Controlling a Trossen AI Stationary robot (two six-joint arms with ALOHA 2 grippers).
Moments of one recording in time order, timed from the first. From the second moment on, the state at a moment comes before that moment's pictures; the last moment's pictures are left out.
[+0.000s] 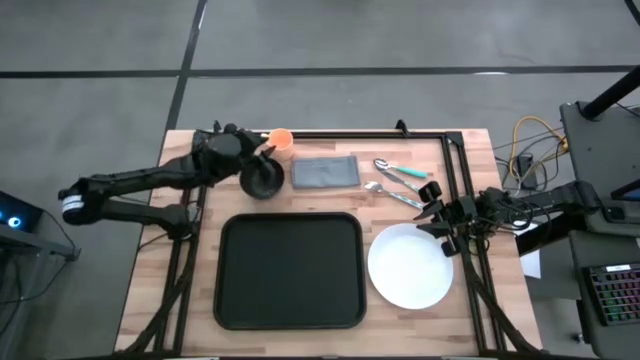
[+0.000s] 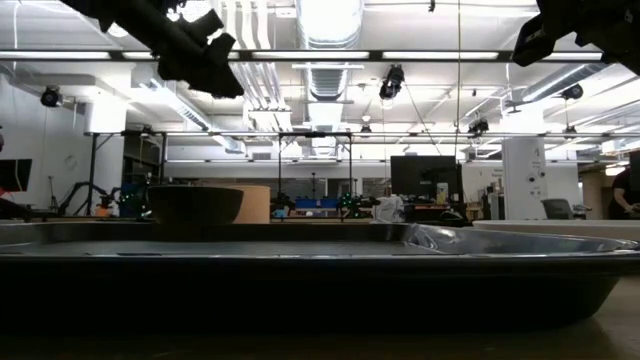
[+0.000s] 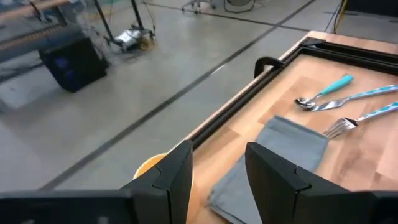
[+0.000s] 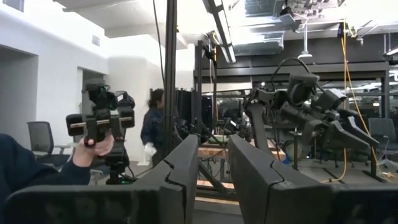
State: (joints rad) left arm 0.37 0.98 0.77 -0.15 -0.42 -0.04; right arm 0.13 0.44 0.03 0.82 -0.16 0.09
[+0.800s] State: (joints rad) left arm 0.56 1.16 0.76 -0.09 -0.39 -0.05; right arm 0.13 0.44 0.03 0.82 -0.16 0.09
